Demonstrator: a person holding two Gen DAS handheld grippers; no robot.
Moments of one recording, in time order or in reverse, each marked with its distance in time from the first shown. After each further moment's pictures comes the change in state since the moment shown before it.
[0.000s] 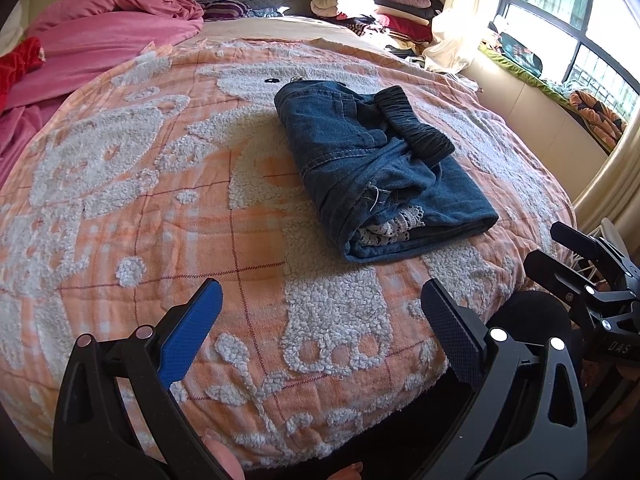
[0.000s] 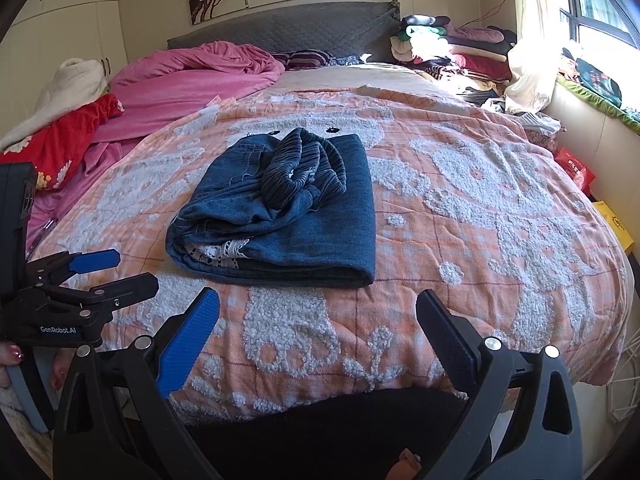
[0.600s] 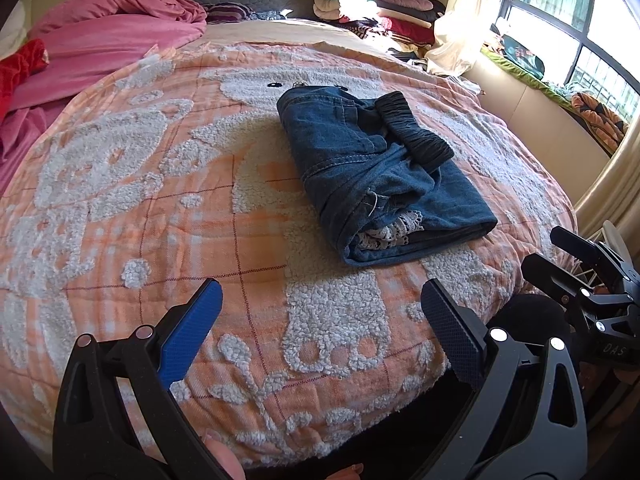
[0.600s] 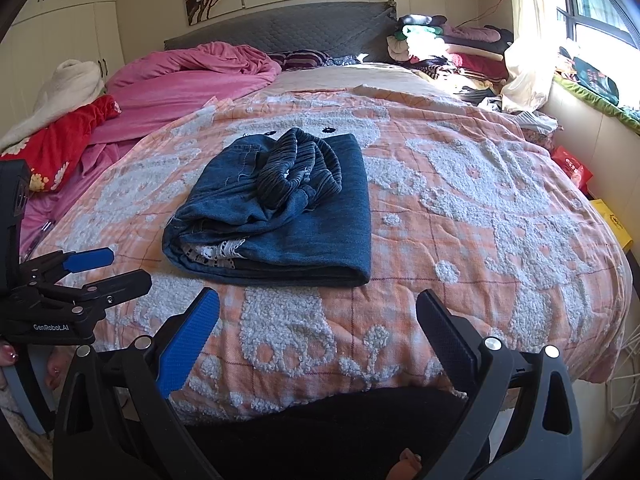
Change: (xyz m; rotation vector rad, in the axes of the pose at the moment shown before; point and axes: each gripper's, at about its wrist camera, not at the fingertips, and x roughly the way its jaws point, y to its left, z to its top) left arm -0.005 -0.001 0.003 -0.003 -0.009 0.014; right arm 0.001 -0.002 -0.001 0.008 -0.002 -0.006
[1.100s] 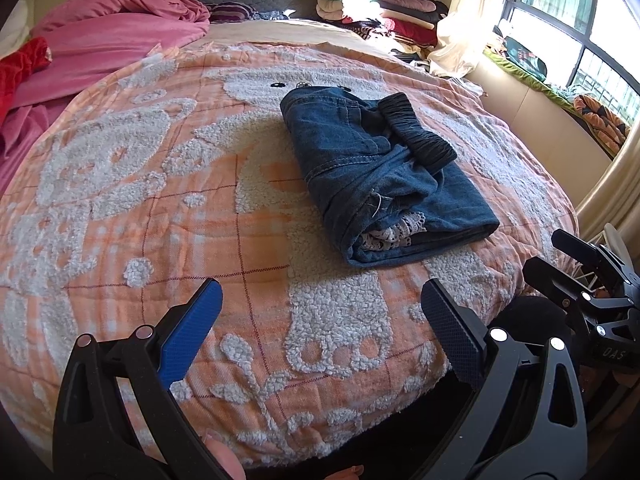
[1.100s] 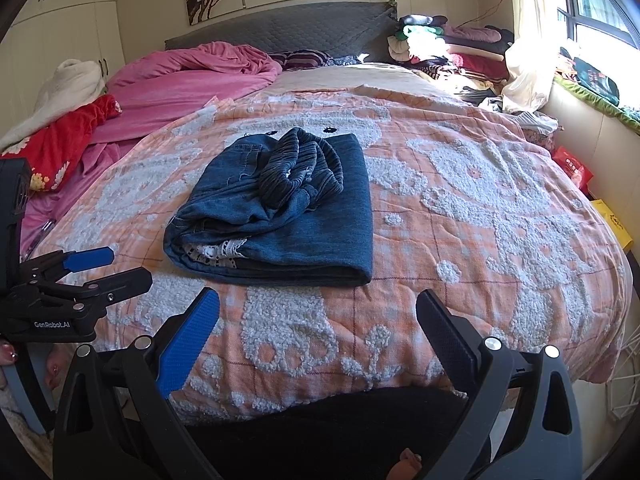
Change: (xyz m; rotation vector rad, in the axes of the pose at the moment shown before) left arm -0.001 0.001 0.001 -0.006 0.000 0.004; right arm -0.001 0.001 0.000 -0.003 0.000 0.000
